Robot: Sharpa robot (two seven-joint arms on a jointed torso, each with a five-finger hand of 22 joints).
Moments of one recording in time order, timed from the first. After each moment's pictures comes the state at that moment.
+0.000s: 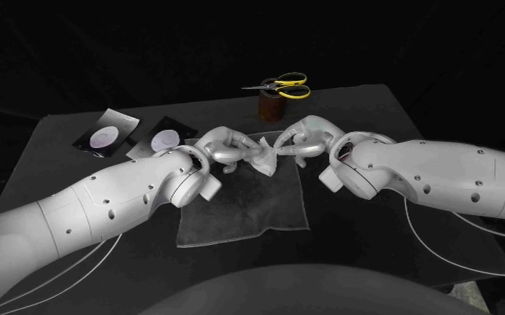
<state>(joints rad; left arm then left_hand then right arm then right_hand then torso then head) 1.05 -0.52 -0.08 1.31 -0.57 -0.23 0.06 1.31 -0.14 0.61 0.02 0.05 0.86 0.13 0.47 0.26 0.88 0.06 1.14 0.40 1.45 0.00 1.50 1.29 0.12 1.25 0.10 1.32 1.04 1.10 -0.95 -0.12 1.71 -0.72 -0.52 -0.13 1.26 -0.11 0.67 -0.02 0.04 1.10 0.05 0.39 0.49 1.47 -0.03 1.45 1.31 1.47 -0.08 1.55 1.31 0.15 1.30 0.03 0.53 1.25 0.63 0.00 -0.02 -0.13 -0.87</state>
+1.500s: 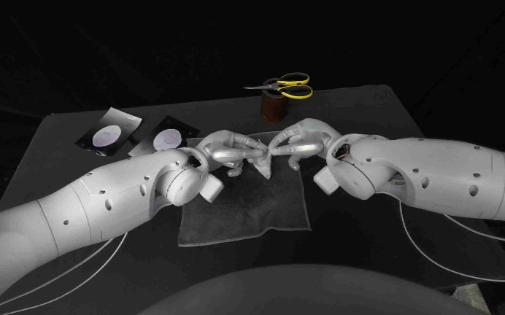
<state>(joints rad) 1.05 -0.54 -0.08 1.30 -0.35 -0.10 0.09 1.37 -0.12 0.59 0.01 0.05 0.80 0.16 0.42 0.22 0.87 0.08 1.13 0.41 1.44 0.00 1.50 1.29 0.12 1.25 0.10 1.32 1.03 1.10 -0.93 -0.12 1.71 -0.53 -0.49 -0.08 1.25 -0.10 0.67 -0.03 0.04 1.10 0.05 0.39 0.50 1.47 -0.03 1.44 1.31 1.47 -0.08 1.55 1.31 0.15 1.30 0.03 0.52 1.24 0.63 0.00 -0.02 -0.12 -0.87</state>
